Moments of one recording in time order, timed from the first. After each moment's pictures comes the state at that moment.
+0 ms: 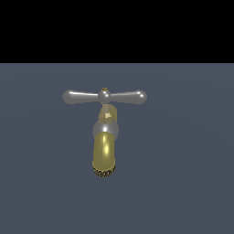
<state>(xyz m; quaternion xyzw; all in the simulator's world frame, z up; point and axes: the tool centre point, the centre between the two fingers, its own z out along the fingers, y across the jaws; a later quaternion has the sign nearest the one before) -0.155 0.018 0.413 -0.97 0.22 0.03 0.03</state>
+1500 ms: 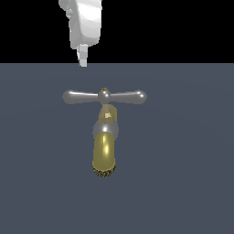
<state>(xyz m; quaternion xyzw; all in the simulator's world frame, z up) -0.049 0.094 0.289 -0.84 0.54 0.03 0.02</state>
